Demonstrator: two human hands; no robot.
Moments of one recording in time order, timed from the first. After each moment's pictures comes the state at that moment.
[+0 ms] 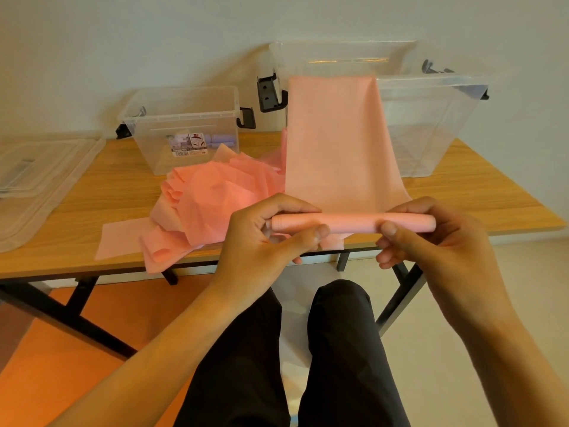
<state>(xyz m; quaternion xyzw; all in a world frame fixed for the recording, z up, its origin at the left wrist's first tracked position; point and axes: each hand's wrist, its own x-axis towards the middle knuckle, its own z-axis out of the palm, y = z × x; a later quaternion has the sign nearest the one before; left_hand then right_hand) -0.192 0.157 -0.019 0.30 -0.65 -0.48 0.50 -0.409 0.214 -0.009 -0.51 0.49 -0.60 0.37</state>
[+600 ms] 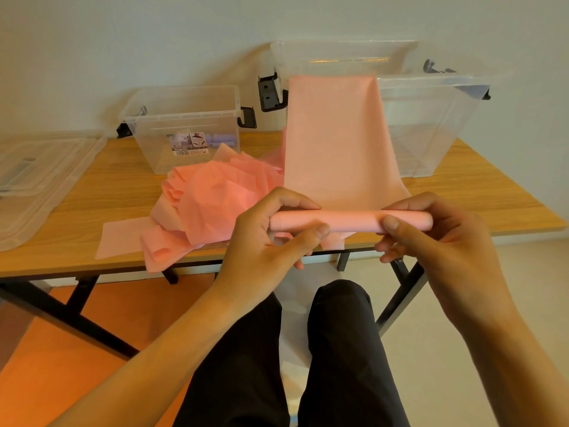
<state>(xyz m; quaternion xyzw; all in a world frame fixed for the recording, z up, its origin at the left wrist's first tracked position) -0.195 0.160 -0.018 0.31 -0.66 -0.48 0.49 -0.409 0.209 -0.007 -0.52 0.48 -0.61 0.37</state>
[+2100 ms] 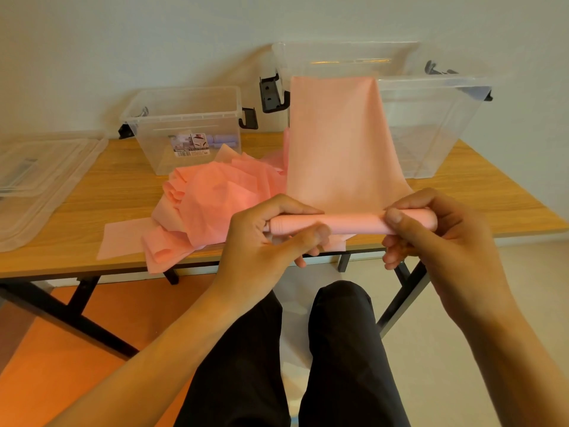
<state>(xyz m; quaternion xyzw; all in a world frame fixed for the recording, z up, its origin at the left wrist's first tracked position) -0.194 0.159 -0.017 0.29 -0.64 -0.49 0.51 -0.406 0.207 0.000 -0.51 0.48 -0.61 0.37</state>
